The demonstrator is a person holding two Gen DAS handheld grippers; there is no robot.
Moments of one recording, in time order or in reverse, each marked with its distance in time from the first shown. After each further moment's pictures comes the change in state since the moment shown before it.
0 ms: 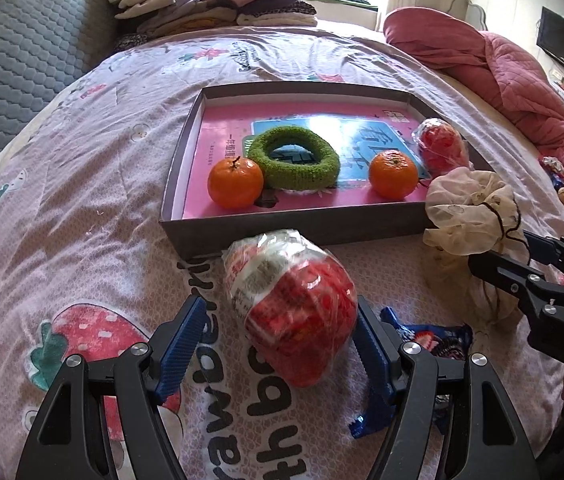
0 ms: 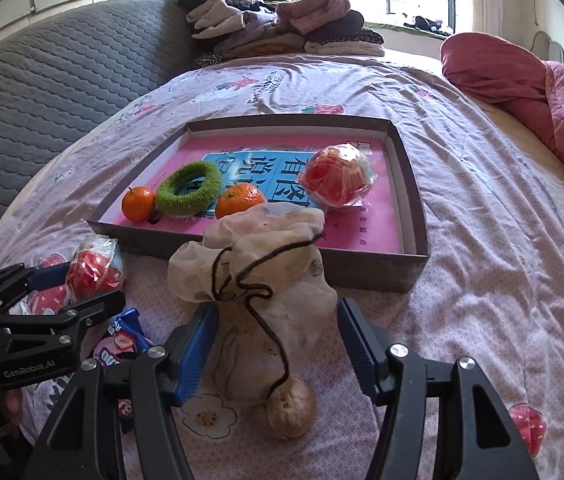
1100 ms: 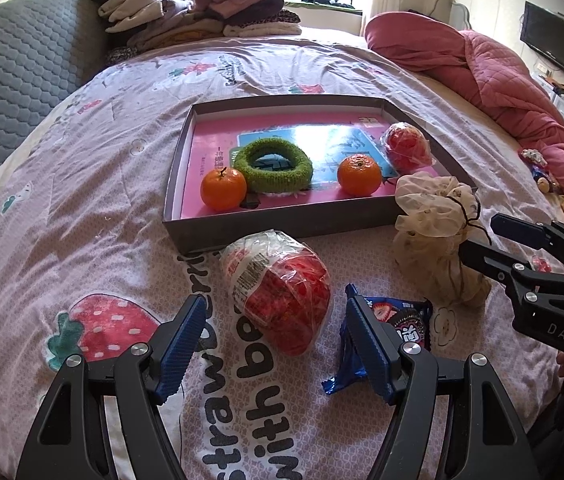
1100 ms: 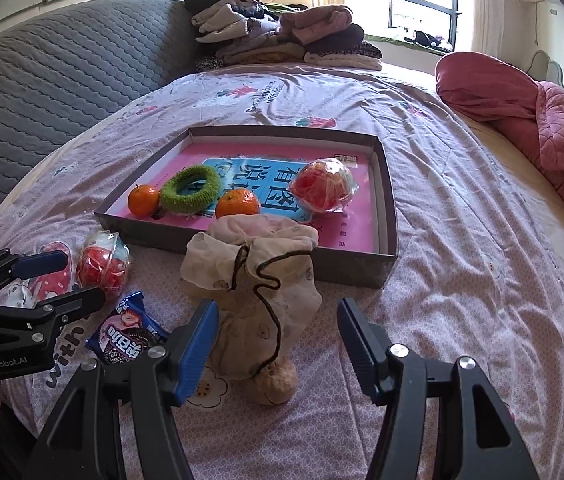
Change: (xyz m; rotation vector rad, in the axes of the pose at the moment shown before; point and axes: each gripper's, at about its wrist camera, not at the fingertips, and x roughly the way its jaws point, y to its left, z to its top) left arm -0.036 -0.009 -0.010 0.041 -0.026 -0.026; right arm -0.029 0.002 -0.009 -0.062 -0.023 -0.050
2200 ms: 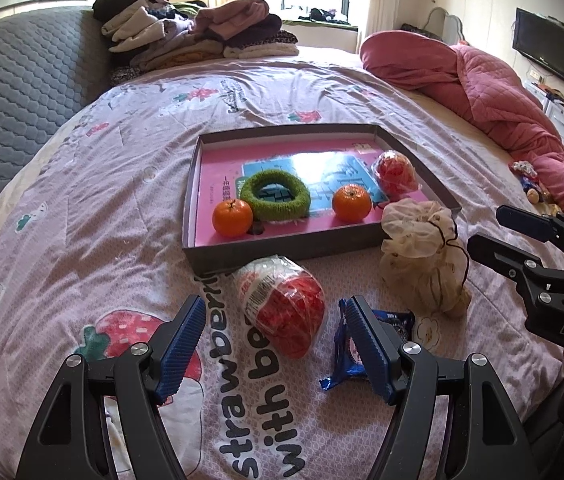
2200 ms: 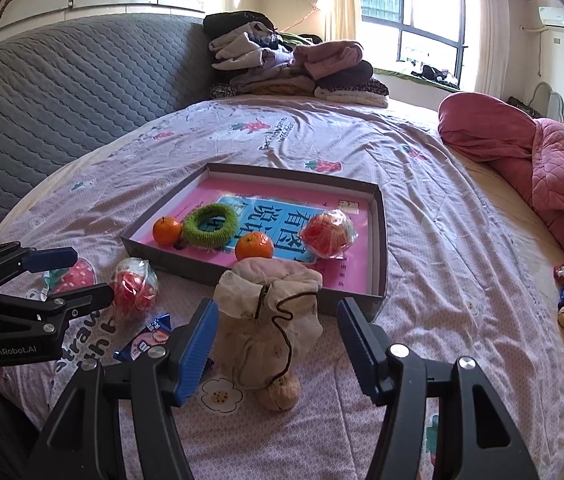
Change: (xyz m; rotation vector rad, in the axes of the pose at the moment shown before) left arm -0.030 0.000 0.005 0.015 -0.062 0.002; right arm -0.040 0.011 0.010 -0.054 -0.105 -0.006
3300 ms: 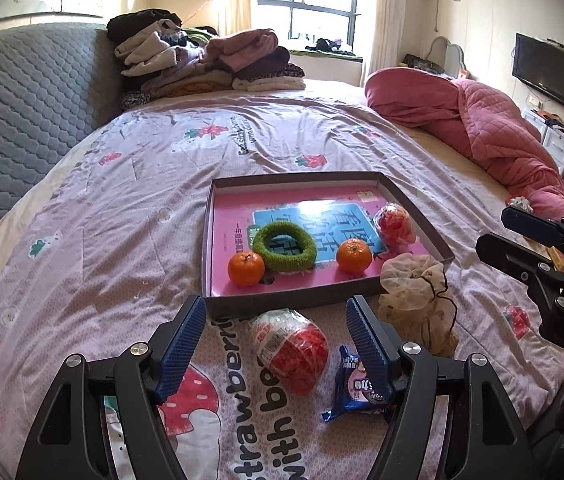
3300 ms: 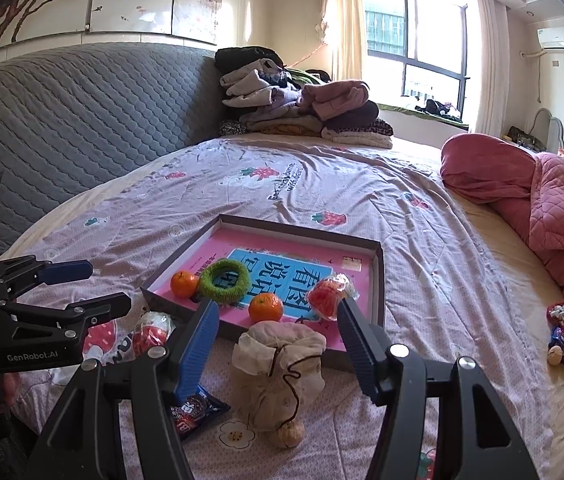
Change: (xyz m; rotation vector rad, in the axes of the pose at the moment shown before) left arm -0.030 0.012 0.023 -0.031 -0.117 0.005; right arm -0.033 0.008 0.032 -0.029 -0.137 0.014
